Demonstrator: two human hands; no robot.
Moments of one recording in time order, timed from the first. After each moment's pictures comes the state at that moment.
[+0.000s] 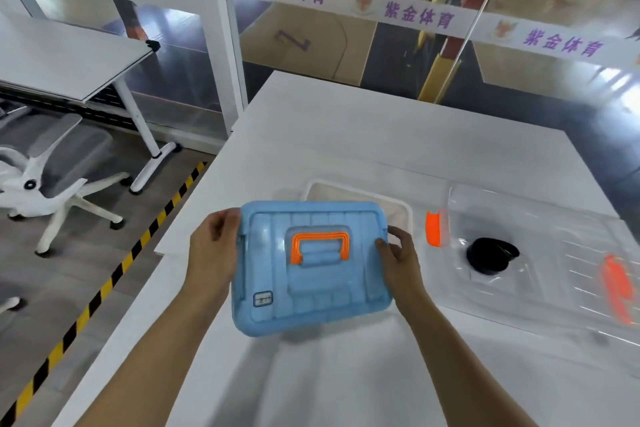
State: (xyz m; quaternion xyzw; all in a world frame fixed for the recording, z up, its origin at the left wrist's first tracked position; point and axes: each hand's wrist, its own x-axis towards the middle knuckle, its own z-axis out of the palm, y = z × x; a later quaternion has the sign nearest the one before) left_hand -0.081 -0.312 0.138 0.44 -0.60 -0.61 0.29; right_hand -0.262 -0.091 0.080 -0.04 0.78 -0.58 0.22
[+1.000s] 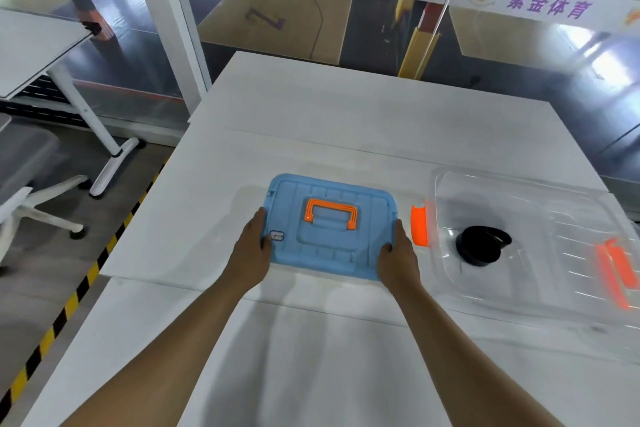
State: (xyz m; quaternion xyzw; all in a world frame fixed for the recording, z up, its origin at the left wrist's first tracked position) left_hand -0.201 -0.315 0.007 0.33 -0.82 -0.46 0.03; right_hand -0.341 -0.083 0.010 -0.01 0.90 -0.38 0.19
